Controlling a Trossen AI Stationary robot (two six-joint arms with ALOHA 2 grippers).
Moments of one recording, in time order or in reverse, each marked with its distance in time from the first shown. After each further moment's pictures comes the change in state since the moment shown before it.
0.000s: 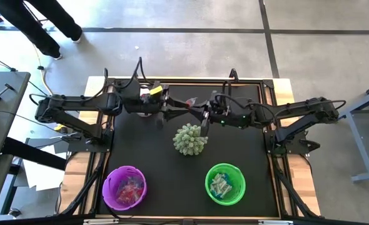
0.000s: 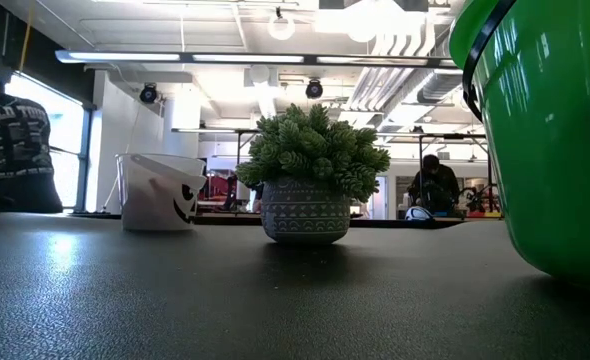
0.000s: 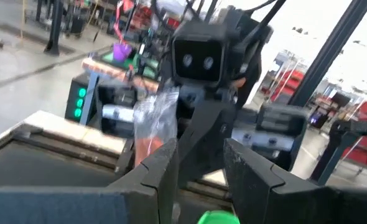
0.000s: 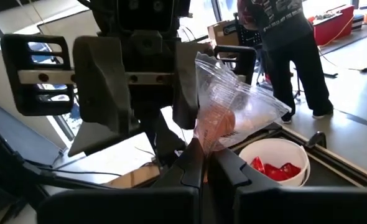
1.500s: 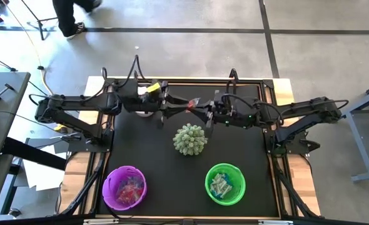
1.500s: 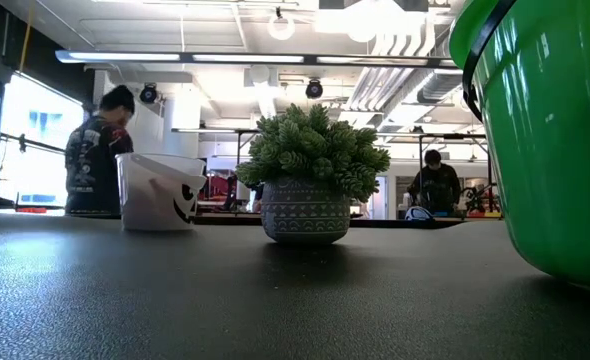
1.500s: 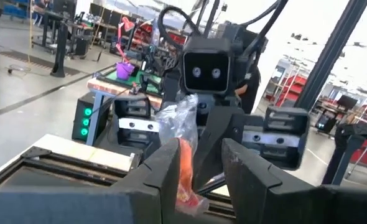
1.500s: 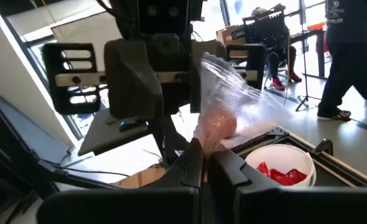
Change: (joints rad) left arm 0.007 -0.007 0.002 0.055 -0.016 0.063; right arm 0.015 -0.040 0.001 -0.007 -0.014 -0.023
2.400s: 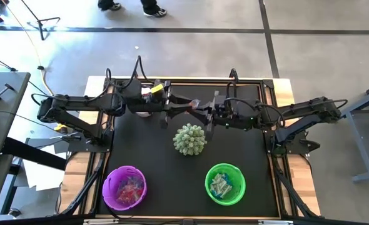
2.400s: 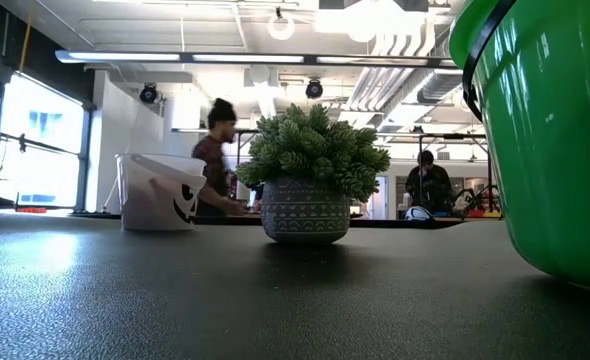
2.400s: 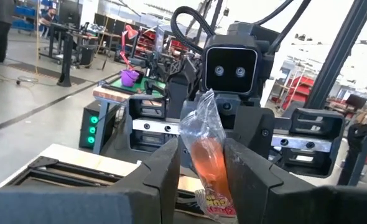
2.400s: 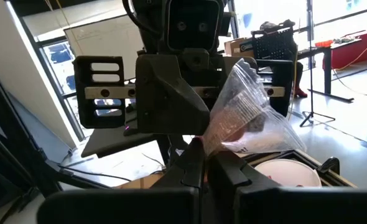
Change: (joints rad) left arm 0.009 0.044 0.000 0.060 -0.024 0.041; right arm 0.035 0.009 -0.001 0.058 0.004 -0.075
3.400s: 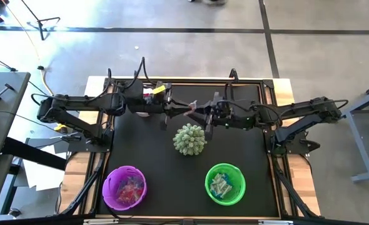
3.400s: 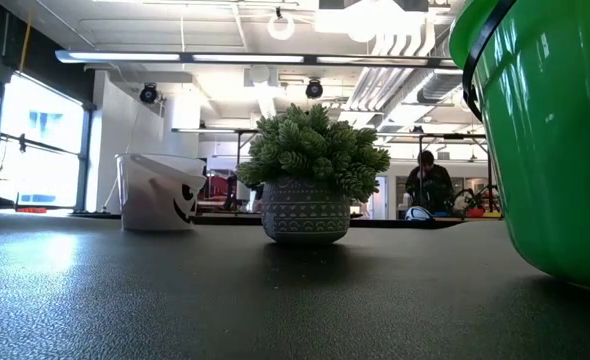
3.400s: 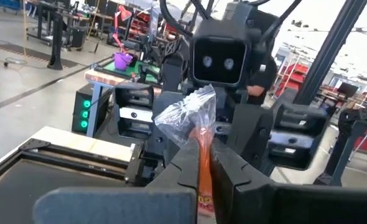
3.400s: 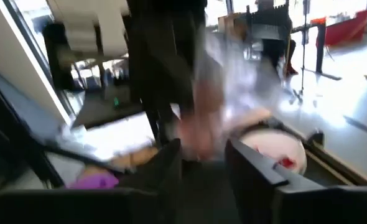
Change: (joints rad) left arm -0.001 -0.002 -0.003 -0.044 0.051 -0.021; right arm -0.016 -0.004 0.002 -0.126 -0.004 0.027
